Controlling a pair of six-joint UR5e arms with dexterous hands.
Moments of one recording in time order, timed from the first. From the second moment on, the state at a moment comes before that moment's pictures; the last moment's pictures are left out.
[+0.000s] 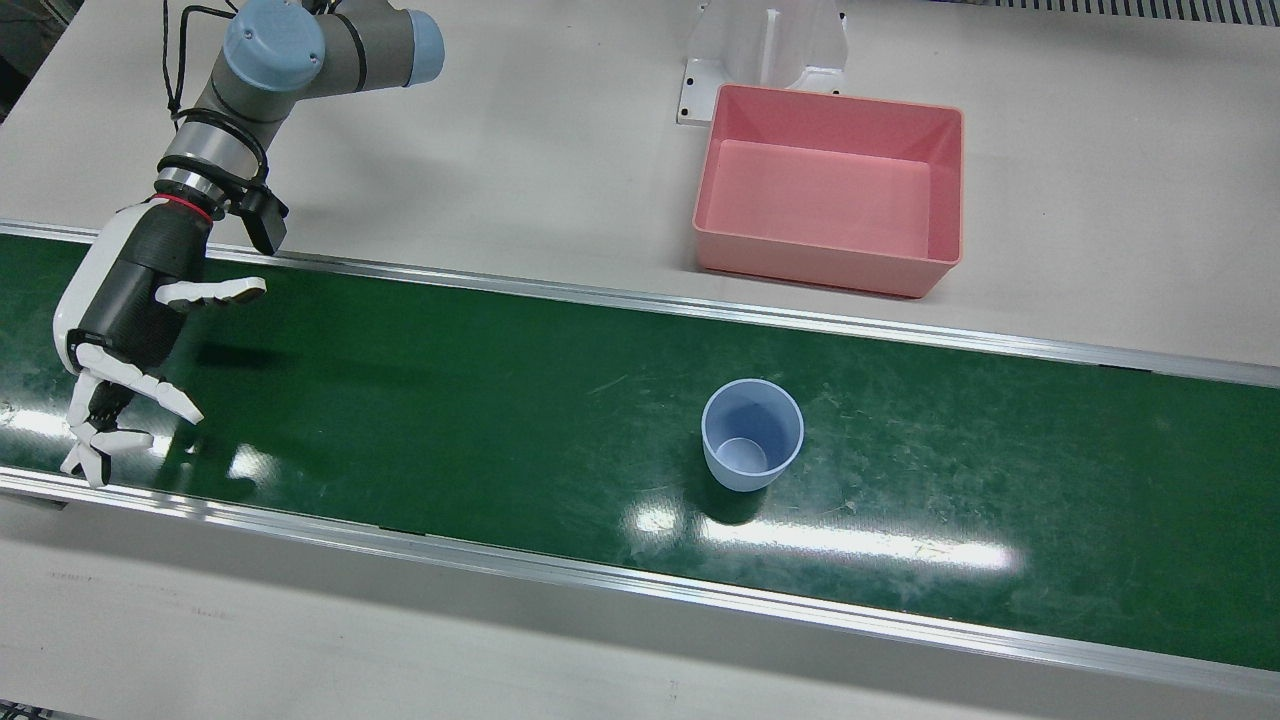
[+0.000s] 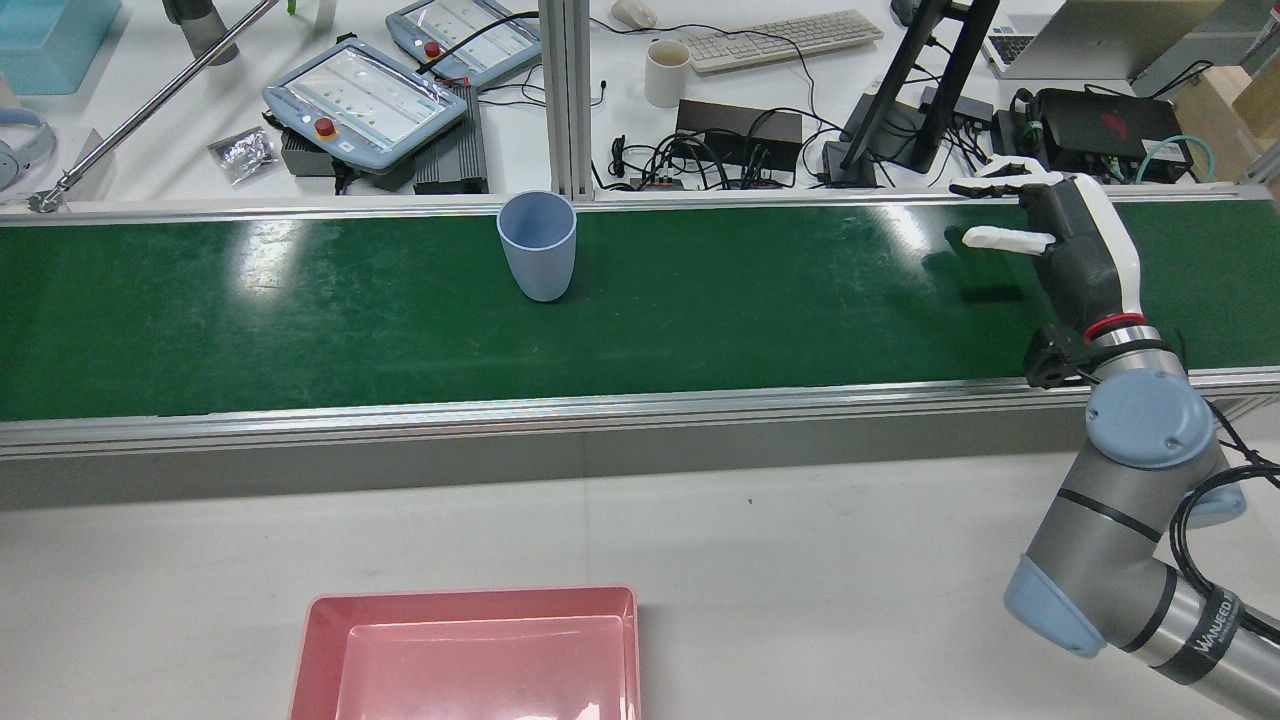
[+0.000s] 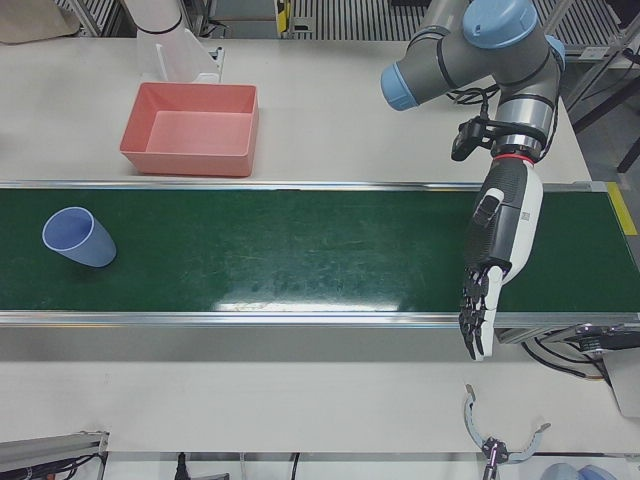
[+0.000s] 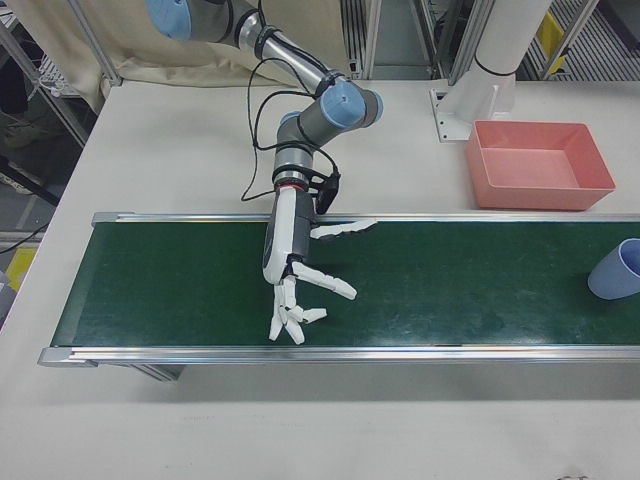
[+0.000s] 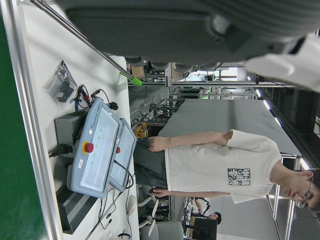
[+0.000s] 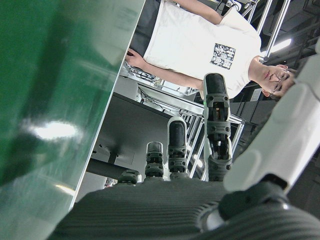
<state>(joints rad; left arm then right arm) -1.41 -1.79 -1.71 0.33 1.79 0.00 0.80 -1.37 1.83 -3.58 -0.74 -0.34</state>
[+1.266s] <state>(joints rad) -1.41 -1.79 -1.71 0.33 1.79 0.00 0.80 -1.36 1.81 -3.58 -0.74 -0.42</state>
